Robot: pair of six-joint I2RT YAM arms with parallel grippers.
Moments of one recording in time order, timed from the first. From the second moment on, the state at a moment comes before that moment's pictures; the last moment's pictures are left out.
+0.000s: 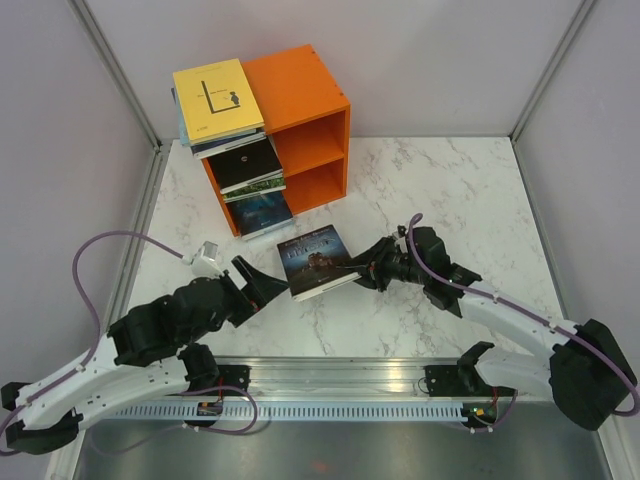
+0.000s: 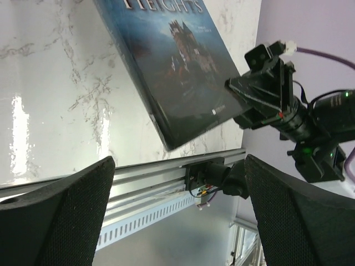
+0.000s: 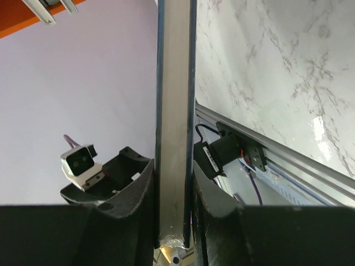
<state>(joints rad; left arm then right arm) -1.06 0.50 0.74 -0.77 -0.36 -1.36 0.63 1.08 0.54 0.11 -0.44 1.63</state>
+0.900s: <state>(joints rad) -1.06 0.43 0.98 -1.16 -0.44 -1.23 0.63 1.87 1.11 0.45 -0.46 1.62</state>
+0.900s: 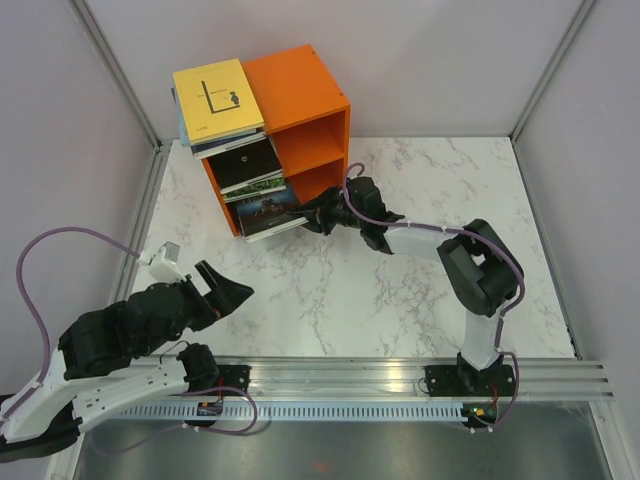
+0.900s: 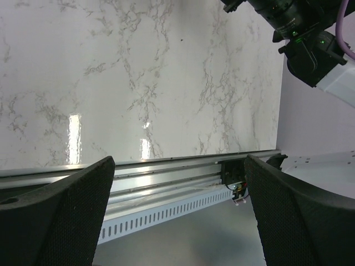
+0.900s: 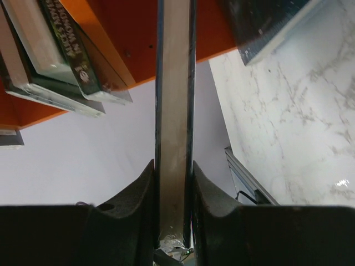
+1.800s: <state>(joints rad) -1.06 0.37 1.08 -1.34 -0.52 -1.24 0.62 2.46 1.59 0.71 -0.48 1.63</state>
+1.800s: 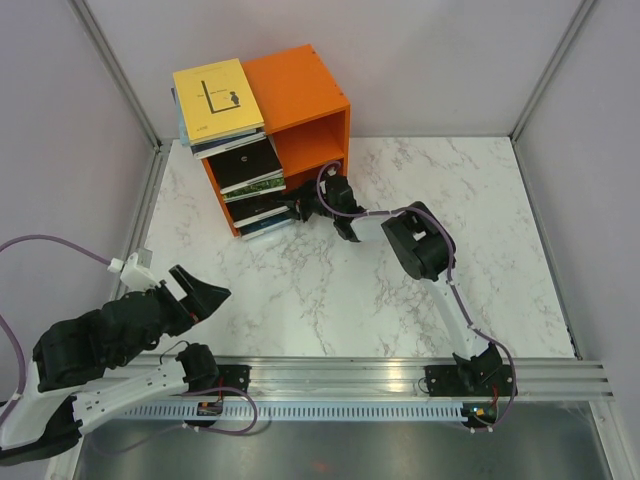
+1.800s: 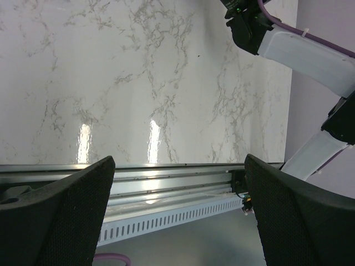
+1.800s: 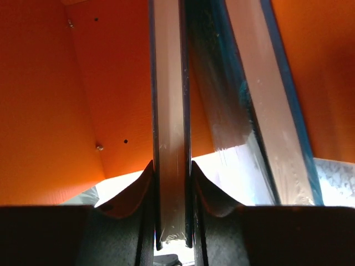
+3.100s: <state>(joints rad) -1.06 0.40 1.01 -1.34 -0.53 -1.31 0.61 2.26 1.36 0.47 -0.66 1.43</state>
